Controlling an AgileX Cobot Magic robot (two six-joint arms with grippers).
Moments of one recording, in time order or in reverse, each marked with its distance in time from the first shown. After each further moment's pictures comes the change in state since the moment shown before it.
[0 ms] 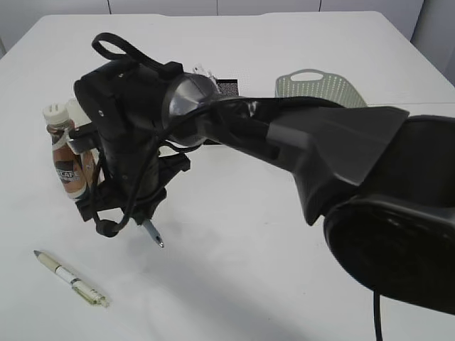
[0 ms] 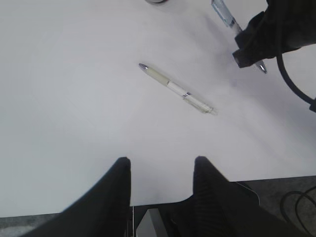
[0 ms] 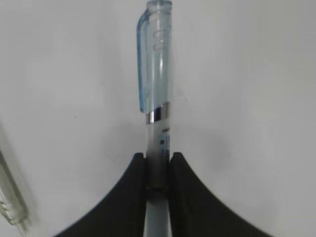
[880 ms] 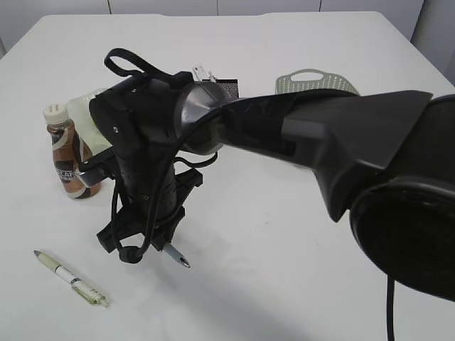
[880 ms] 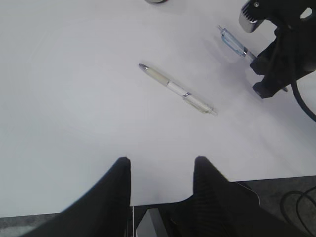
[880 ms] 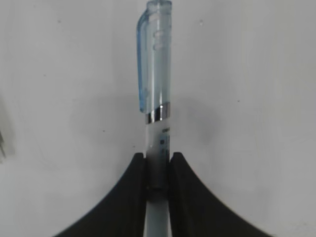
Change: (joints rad) left arm 0.000 0.000 0.000 0.000 0.000 0.000; right arm 0.000 -0.075 0.206 0.025 -0.002 -0.173
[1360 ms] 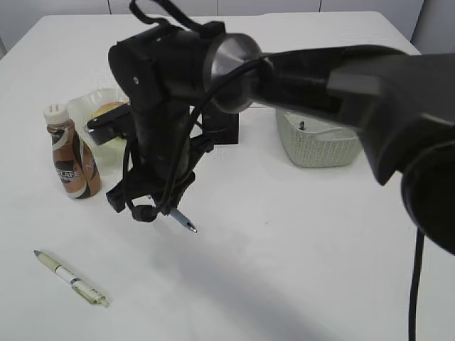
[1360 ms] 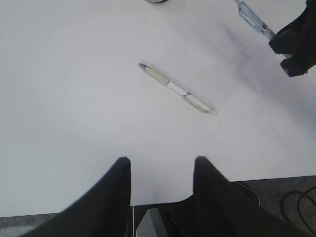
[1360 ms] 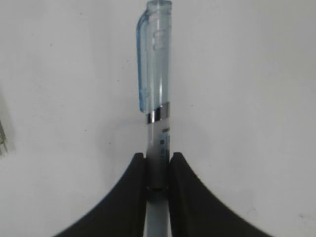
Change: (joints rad) left arm 0.000 0.000 0.000 0.000 0.000 0.000; right arm -0.047 -0.086 0.004 0.002 0.000 -0.041
